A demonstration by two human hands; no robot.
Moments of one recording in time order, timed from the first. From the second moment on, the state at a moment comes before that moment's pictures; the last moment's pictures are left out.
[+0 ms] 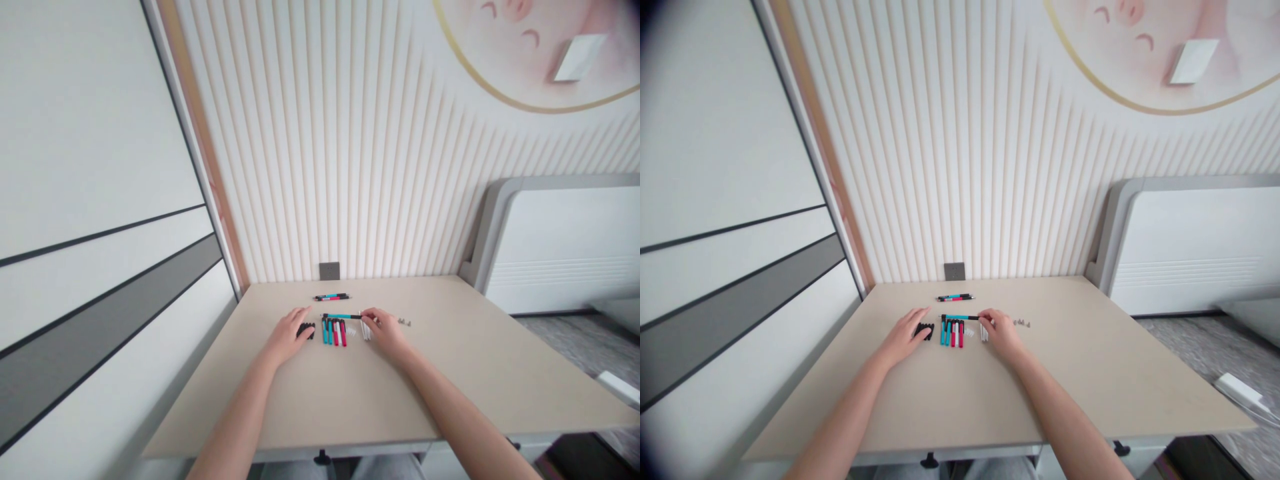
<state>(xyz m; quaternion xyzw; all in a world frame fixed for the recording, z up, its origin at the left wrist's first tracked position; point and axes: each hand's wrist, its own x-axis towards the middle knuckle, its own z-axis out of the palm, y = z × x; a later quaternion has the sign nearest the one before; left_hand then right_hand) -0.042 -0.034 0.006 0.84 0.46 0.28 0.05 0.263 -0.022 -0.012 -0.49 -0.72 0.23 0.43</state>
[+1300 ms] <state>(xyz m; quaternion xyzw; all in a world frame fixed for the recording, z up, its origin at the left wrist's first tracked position) -0.025 -0.029 0.006 0.88 0.38 0.28 -0.02 0.256 -0.027 -0.007 -0.45 -0.70 0.33 0.43</state>
